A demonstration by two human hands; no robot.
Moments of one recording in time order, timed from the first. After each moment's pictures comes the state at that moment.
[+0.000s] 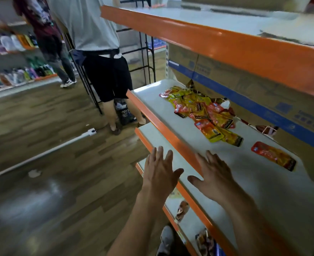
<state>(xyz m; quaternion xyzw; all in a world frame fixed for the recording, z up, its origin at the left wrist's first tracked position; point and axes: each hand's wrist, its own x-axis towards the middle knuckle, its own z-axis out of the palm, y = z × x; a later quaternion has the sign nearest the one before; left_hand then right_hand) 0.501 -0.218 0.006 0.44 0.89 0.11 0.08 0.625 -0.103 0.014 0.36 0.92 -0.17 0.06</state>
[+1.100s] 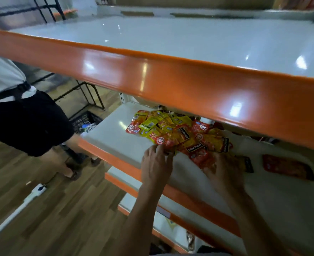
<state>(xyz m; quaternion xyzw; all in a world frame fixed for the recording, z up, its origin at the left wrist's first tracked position) 0.295 -0.011 -0.038 0.55 0.79 0.25 0.07 0.489 0.027 -0.034 0.67 0.73 -0.12 -0.09</state>
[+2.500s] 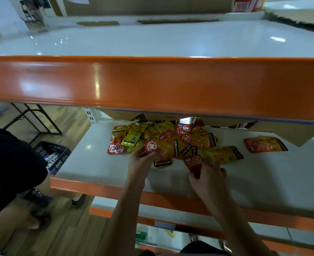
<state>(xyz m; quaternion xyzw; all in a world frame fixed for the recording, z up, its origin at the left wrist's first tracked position) 0.227 0.035 -0.026 0.39 0.56 0.51 0.52 0.421 -0.012 -0.031 0.78 0.60 -0.11 -0.11</state>
